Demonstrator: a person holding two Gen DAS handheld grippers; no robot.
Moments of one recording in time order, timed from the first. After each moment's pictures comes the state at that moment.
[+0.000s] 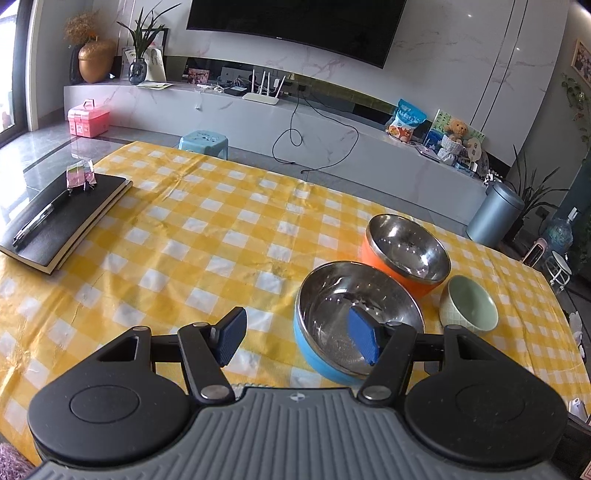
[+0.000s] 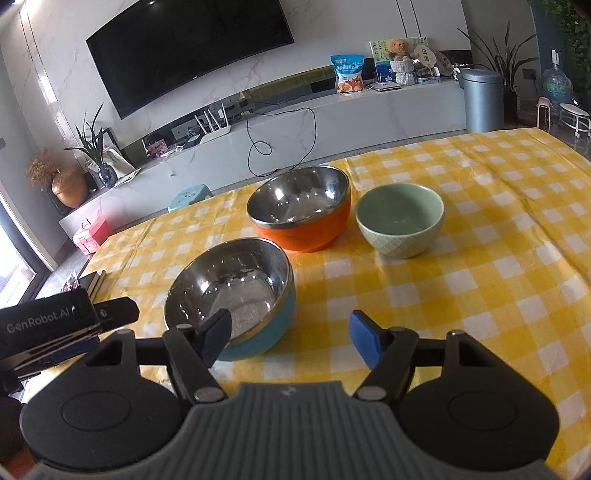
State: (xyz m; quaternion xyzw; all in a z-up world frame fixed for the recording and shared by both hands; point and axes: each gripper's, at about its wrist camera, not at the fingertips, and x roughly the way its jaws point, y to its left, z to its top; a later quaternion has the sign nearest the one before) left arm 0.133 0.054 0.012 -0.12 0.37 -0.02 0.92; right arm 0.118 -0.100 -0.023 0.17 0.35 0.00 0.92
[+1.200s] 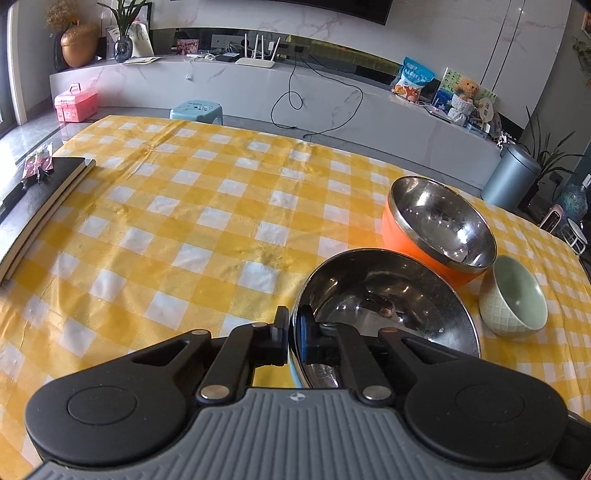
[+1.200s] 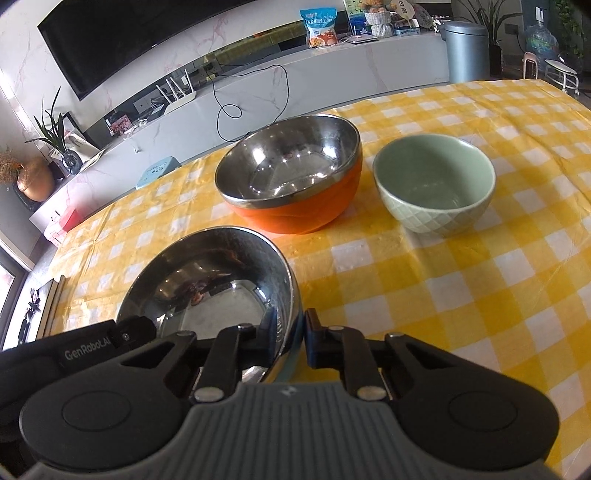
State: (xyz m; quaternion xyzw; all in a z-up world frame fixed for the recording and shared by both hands) left arm 0.197 0.034 -0.036 -0.09 0.42 -0.02 0.90; right arm 0.192 -0.087 -0.070 0.20 0.42 -0.05 0.88
